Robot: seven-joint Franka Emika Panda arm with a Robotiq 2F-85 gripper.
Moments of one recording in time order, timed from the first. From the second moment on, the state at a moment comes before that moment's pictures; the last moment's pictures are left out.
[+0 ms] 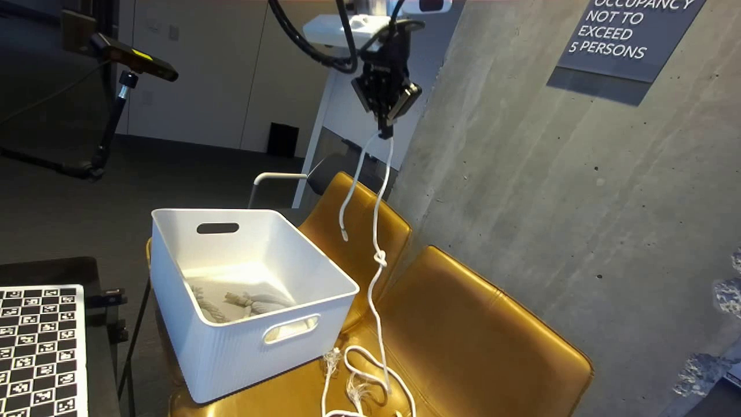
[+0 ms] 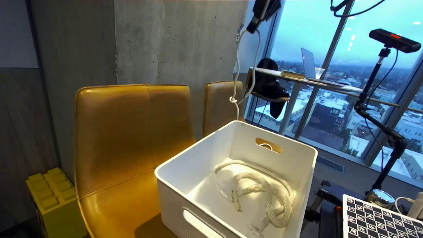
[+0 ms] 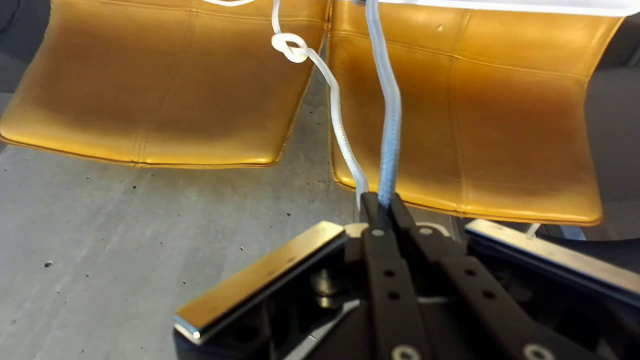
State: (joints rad) arm -0.01 0.02 -0.03 -1.84 -0.04 2.34 -0.13
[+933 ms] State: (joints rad) arm 0.14 -0.42 0.18 -2.22 -0.05 2.29 -0.02
